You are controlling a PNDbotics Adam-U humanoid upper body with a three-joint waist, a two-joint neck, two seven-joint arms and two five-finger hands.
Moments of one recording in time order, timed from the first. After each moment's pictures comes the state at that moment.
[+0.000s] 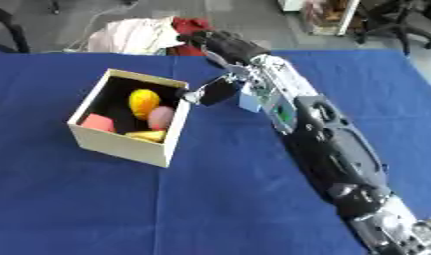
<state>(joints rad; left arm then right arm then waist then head) -0.23 0.47 0.10 -1.84 -0.15 -0.01 0.09 -0.98 -0.30 0.26 -1.13 0.84 -0.17 0.23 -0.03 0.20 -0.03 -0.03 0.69</state>
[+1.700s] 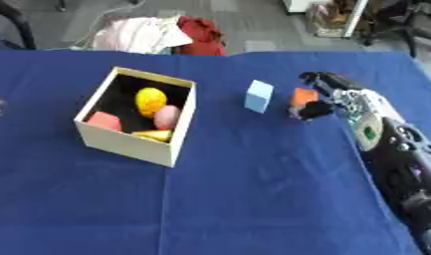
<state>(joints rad) -0.21 0.47 0.11 -1.84 -0.16 -0.01 0.09 -0.91 -0.41 0.10 -0.75 0.89 -0.04 0.21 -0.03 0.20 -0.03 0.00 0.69</state>
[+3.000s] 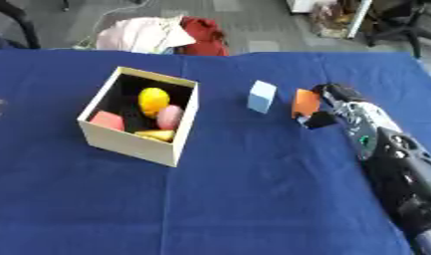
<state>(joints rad) -0.21 0.46 0.11 -1.84 -0.15 -0.02 0.09 -0.92 -0.38 0.07 -0.68 0.98 -0.01 0.10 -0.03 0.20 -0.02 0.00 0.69</state>
